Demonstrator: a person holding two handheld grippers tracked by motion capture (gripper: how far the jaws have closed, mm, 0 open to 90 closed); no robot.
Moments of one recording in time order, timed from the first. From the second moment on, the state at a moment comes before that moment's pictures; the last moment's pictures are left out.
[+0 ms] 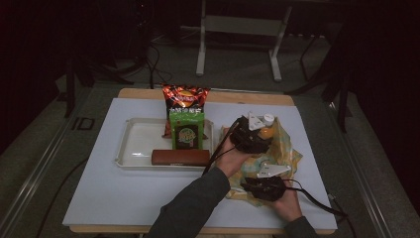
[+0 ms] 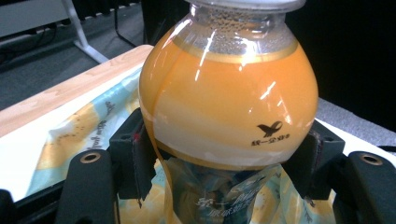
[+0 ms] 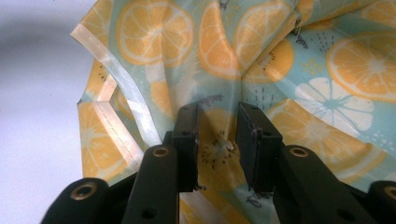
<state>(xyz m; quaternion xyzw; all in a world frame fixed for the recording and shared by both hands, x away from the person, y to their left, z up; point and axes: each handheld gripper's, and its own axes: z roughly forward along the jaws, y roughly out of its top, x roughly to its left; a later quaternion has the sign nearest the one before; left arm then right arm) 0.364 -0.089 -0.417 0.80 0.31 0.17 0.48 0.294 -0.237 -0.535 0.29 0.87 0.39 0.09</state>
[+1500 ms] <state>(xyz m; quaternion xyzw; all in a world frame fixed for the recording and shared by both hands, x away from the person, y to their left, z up) 0.345 -0.029 -0.400 0.78 0.33 0.19 0.50 0.294 -0.237 -0.535 0.29 0.87 0.39 0.08</state>
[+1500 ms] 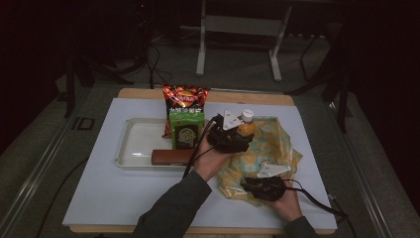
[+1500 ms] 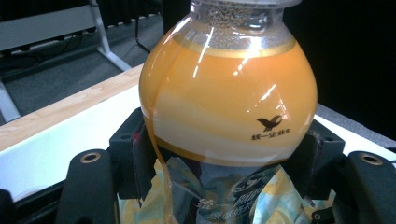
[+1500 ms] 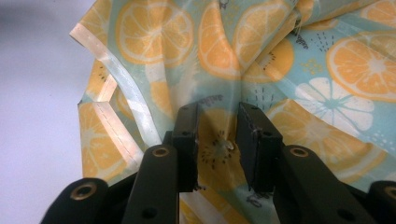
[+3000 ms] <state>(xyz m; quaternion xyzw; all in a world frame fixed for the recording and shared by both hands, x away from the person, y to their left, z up) 0.342 0.029 -0.413 0.76 0.37 0.21 0.48 0.294 -0.237 -0.535 0.29 0.87 0.39 0.08</state>
